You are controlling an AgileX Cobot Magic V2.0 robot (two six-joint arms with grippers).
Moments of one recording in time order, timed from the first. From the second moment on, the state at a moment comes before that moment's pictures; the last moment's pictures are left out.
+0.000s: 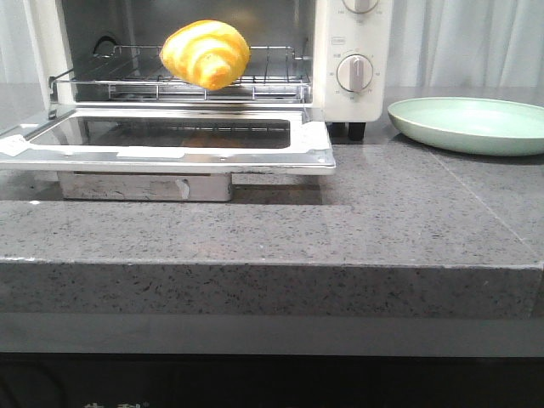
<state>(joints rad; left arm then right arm) -0.02 0.00 0.00 -0.01 0.19 -0.07 0.00 0.26 -0.47 0.84 0.45 -0.71</state>
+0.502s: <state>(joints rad) -0.02 0.00 0.00 -0.01 0.19 -0.07 0.00 0.18 -0.12 0.01 0.05 0.06</state>
